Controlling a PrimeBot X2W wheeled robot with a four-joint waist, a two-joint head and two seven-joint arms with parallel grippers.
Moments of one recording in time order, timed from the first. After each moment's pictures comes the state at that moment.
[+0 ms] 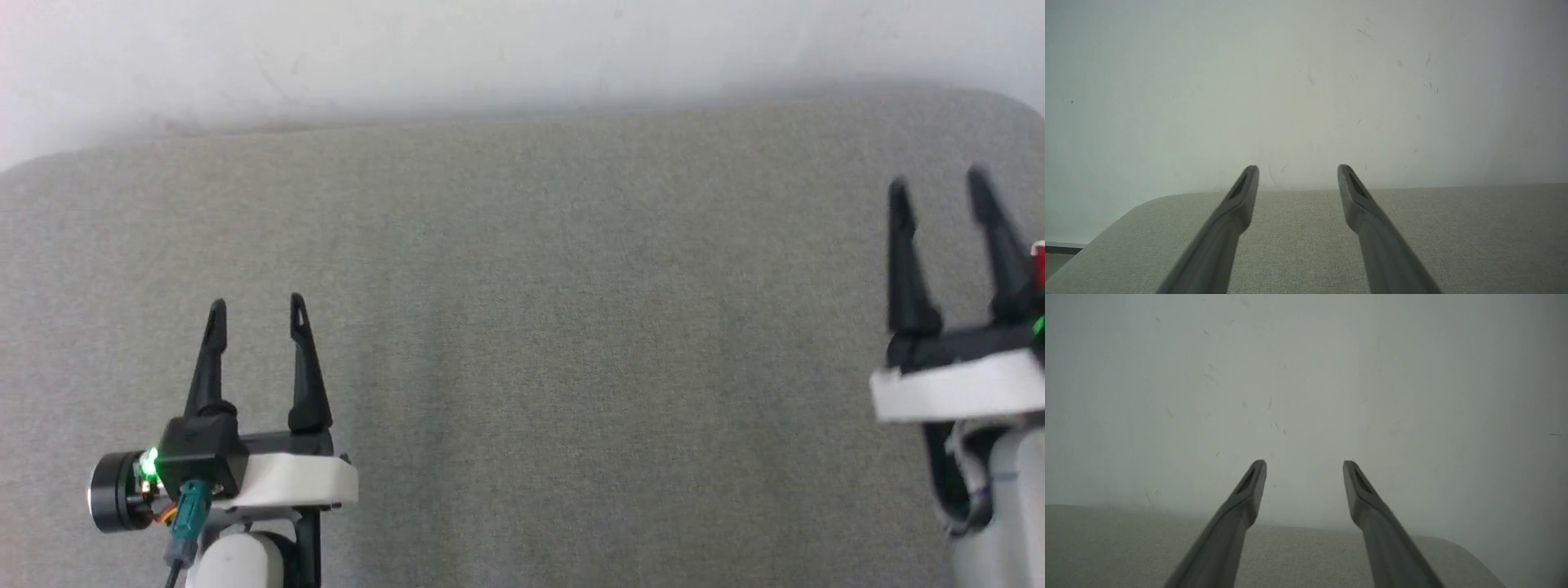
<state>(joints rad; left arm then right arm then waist) -0.07 0.07 -0.01 -0.04 -0.03 0.13 -0.26 -0.27 -0.16 -0.06 0.03 0.14 0.13 -0.26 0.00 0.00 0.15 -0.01</state>
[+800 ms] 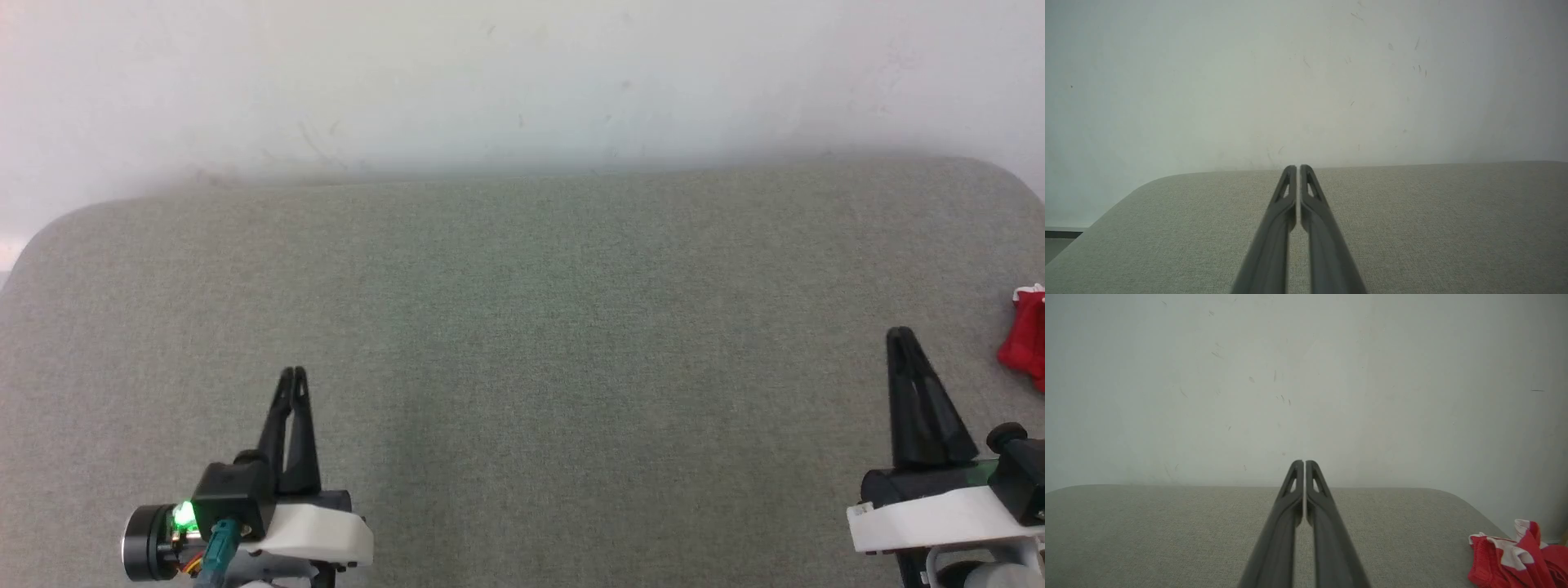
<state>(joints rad) 0.02 0.06 -0.02 0.04 -0.04 0.09 -0.26 0.05 -0.06 -0.08 -0.06 0.11 0.13 -0.26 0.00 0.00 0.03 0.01</state>
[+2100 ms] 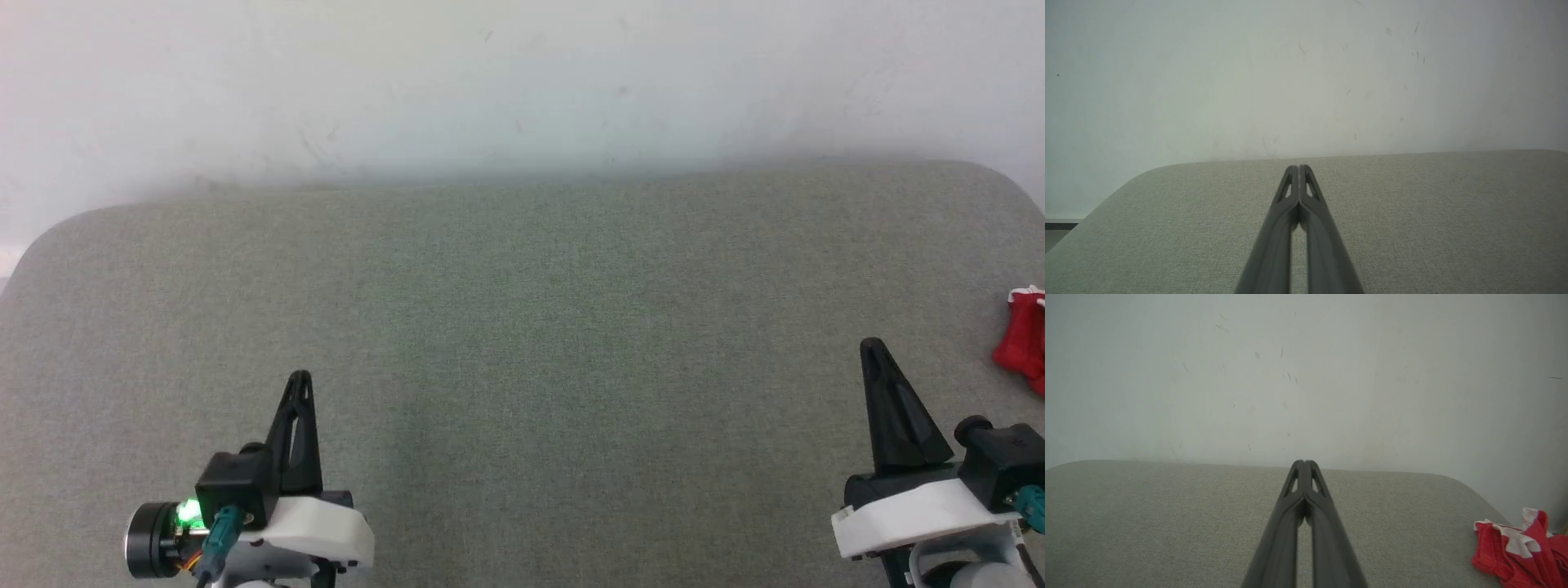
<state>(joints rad) 0.02 0.06 -0.02 0.03 -0.03 0.07 -0.18 0.04 -0.06 -0.06 -0.05 0.09 0.13 -0.18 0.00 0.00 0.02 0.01</state>
